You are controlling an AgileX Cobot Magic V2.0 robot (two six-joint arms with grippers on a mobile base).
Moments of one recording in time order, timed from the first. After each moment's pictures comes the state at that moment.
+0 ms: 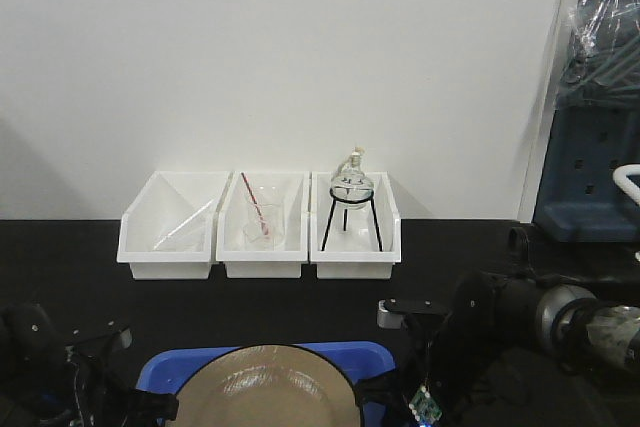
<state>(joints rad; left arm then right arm) -0.13 1.90 -1.14 -0.52 0.67 0.30 0.32 2.06 -1.42 0.33 0.77 -0.10</state>
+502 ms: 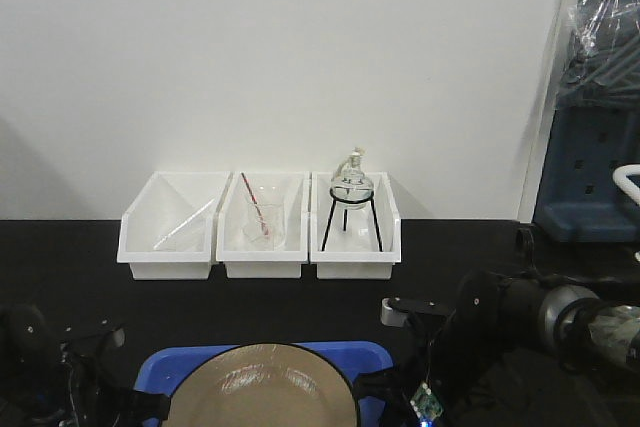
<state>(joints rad) -0.12 1.90 -1.14 -0.49 0.64 0.30 0.31 2.06 -1.42 0.39 0.77 -0.10</state>
